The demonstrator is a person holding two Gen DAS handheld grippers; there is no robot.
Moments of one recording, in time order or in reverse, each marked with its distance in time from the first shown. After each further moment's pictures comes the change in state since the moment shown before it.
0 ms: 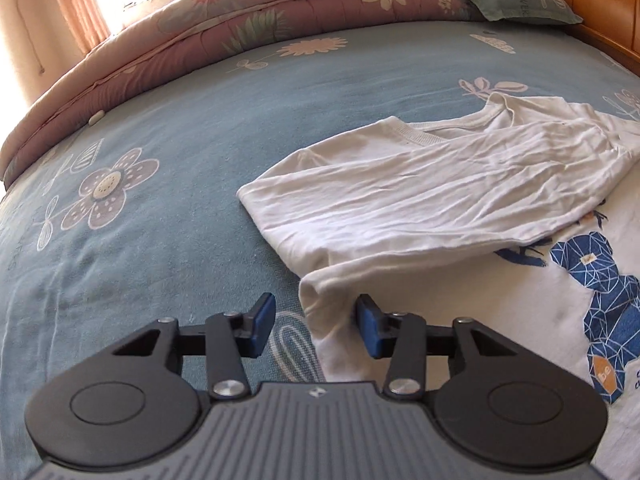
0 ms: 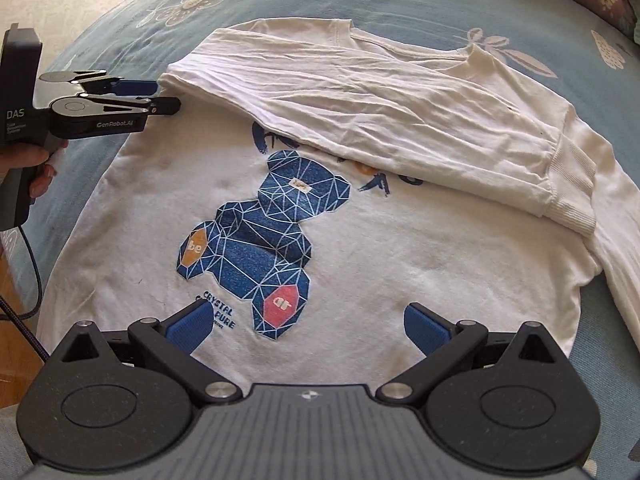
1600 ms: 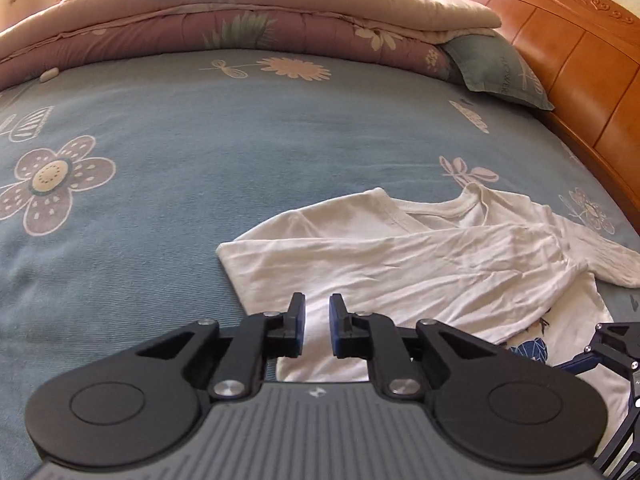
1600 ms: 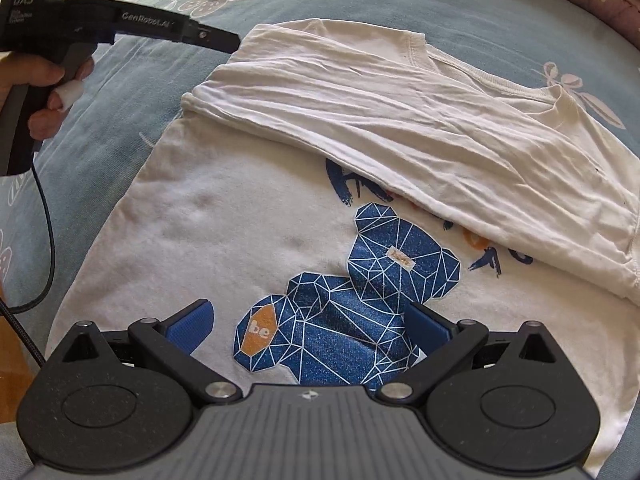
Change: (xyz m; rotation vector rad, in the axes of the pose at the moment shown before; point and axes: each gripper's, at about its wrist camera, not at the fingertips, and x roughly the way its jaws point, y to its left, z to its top) left arm 0.032 0.063 0.045 -0.216 -0.006 -0.309; right arm 0.044 0.046 0.039 -0.075 -0.005 -0.039
